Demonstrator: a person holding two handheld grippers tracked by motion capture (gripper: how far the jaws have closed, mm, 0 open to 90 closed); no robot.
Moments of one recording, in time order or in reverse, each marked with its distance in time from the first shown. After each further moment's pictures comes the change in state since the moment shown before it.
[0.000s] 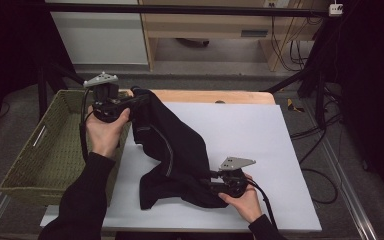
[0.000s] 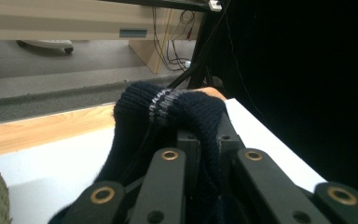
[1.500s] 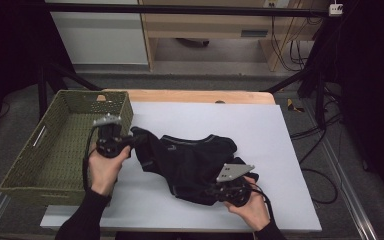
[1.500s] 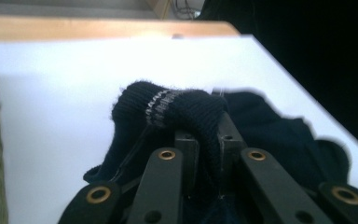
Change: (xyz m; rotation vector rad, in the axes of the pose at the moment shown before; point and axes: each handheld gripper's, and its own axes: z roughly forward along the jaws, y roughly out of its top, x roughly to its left) left arm 0.013 -0.119 -0.007 0.189 0.019 -0.085; right arm 0.033 0.006 -0.021 0.146 0.046 -0.176
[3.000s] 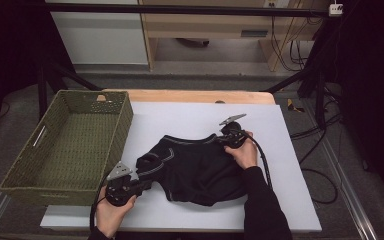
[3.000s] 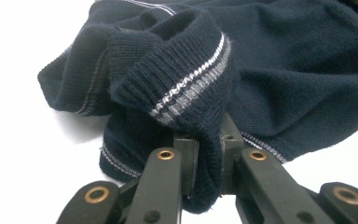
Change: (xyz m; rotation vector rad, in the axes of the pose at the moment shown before) left arm -0.004 -0.105 0.018 0.089 -0.002 0.086; right arm -0.167 0.039 0.043 0.106 -0.323 0.234
